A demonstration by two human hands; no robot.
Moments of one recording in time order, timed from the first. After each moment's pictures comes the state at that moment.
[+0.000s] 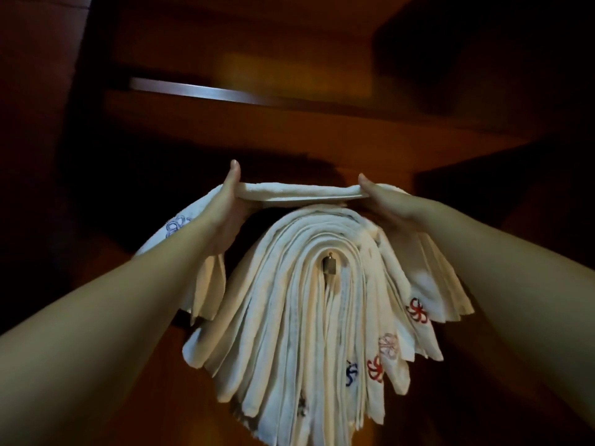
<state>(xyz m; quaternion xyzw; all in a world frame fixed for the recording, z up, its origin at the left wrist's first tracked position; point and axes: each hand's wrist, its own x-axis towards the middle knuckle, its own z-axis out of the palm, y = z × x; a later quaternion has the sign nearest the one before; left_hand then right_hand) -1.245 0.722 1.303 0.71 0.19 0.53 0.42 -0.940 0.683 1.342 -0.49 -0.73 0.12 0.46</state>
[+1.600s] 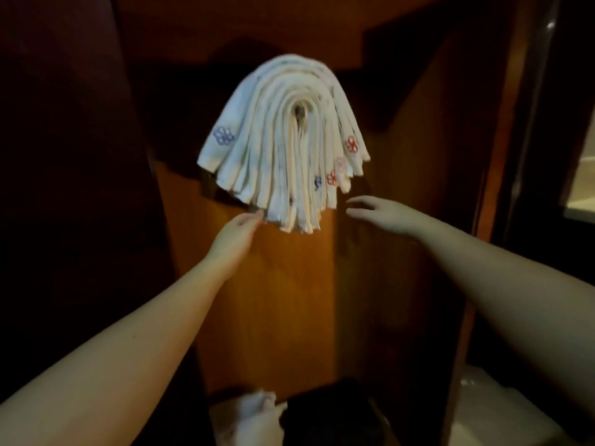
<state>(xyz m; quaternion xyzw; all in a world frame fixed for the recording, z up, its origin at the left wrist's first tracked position) -1.297 0.516 1.025 0.68 0.44 0.45 0.37 -1.021 0.420 1.069 -0.72 -0.63 0.11 0.27</state>
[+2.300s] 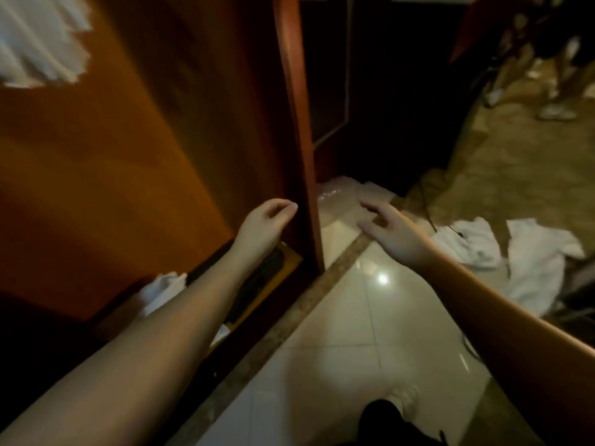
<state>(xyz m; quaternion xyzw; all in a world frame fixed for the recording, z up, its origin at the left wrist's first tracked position) -1.072 0.292 0.782 0.81 0.30 0.14 0.48 -0.908 0.094 0.744 -0.81 -0.36 0.18 0.42</state>
